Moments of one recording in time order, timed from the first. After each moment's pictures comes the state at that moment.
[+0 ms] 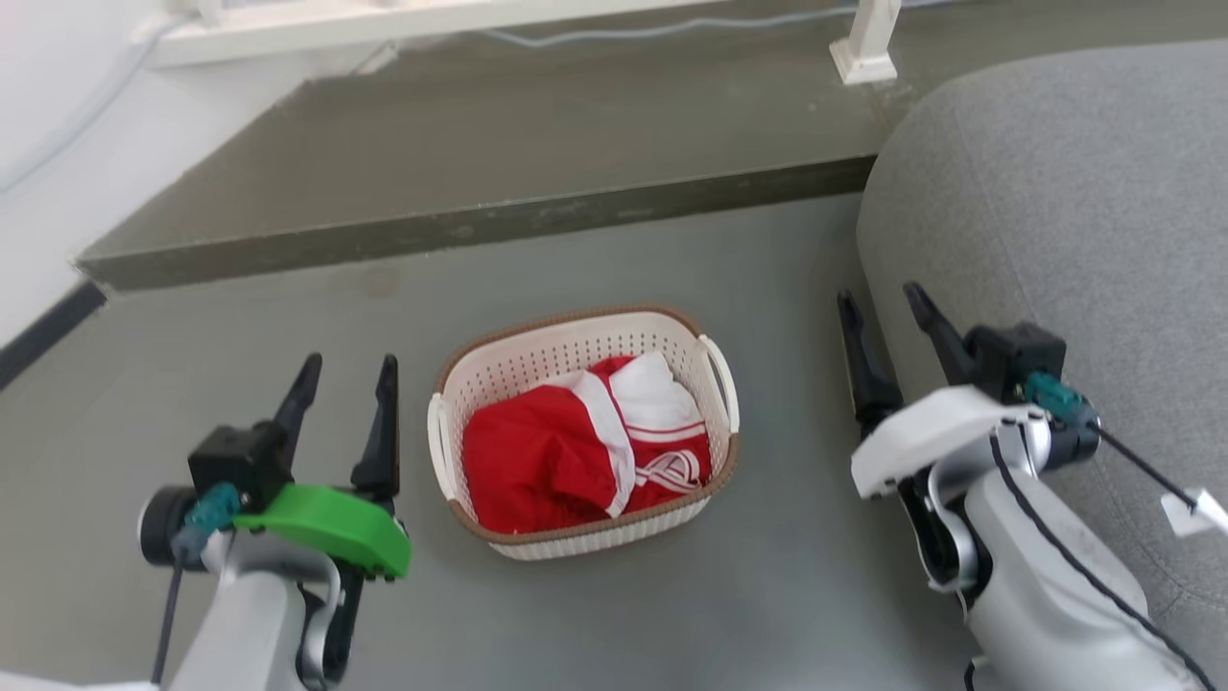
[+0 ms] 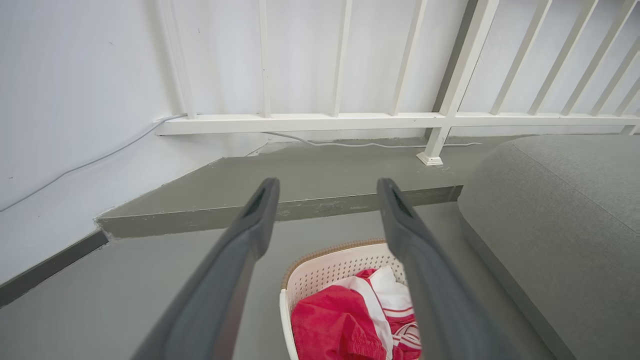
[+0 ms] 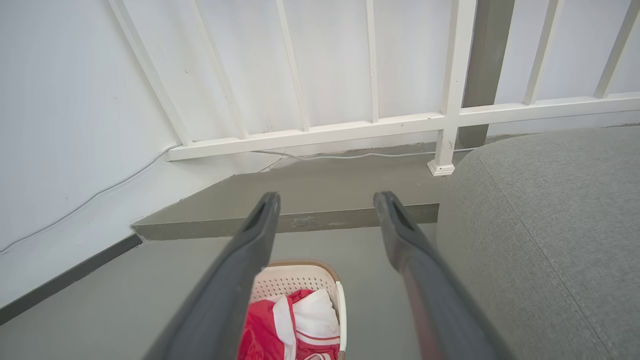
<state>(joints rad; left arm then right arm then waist) -0.24 0.11 -0.28 0.32 -0.39 -0.03 -0.25 -0.34 -0.15 0.44 0.41 0.43 -0.12 -0.25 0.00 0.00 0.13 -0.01</state>
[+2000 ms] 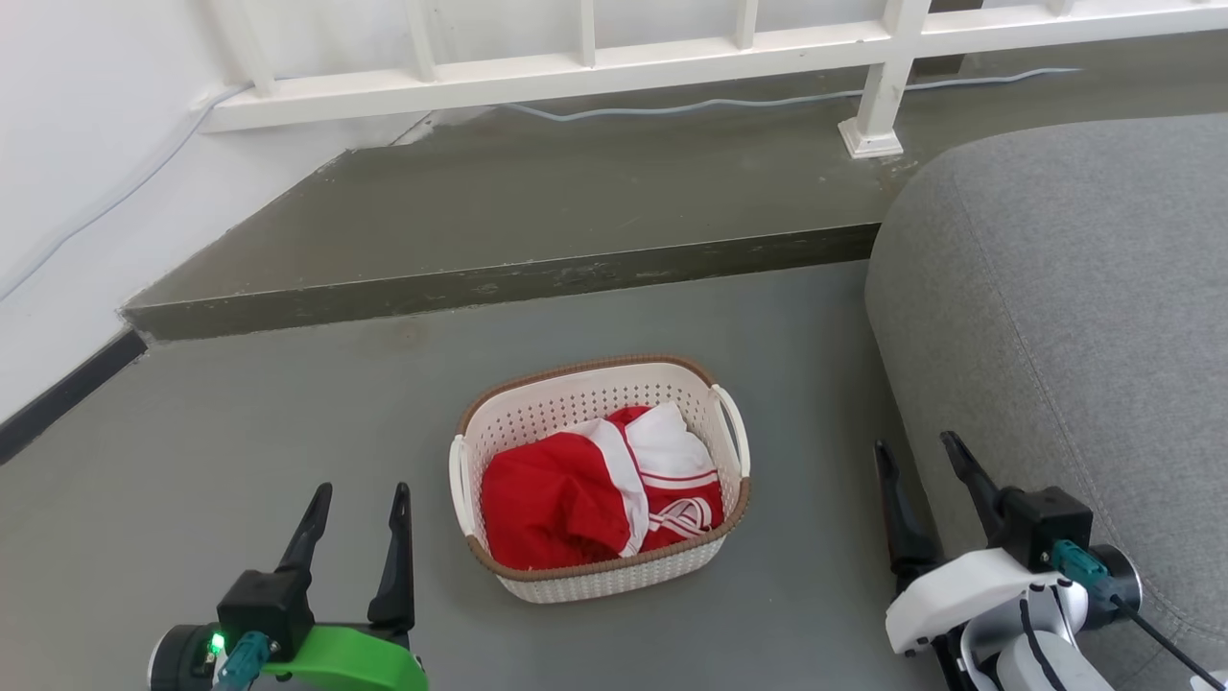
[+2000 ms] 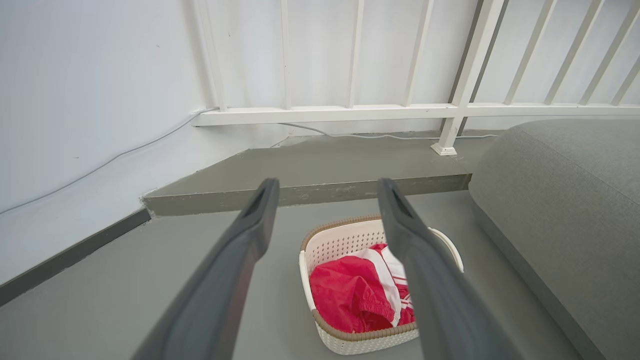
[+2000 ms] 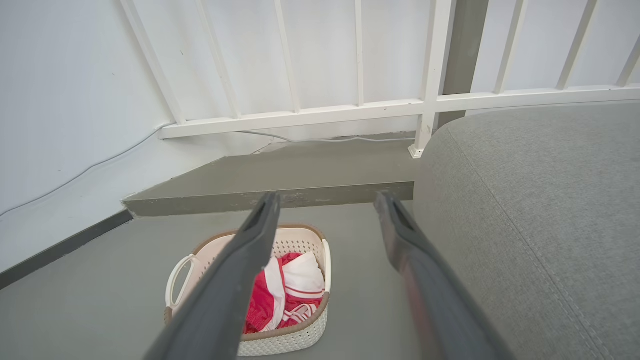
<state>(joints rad) 0.05 0.10 -0.27 0.12 -0.30 0.05 -0.25 0.02 -0.12 0.31 0.22 0.27 -0.13 -0.25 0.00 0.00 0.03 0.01</state>
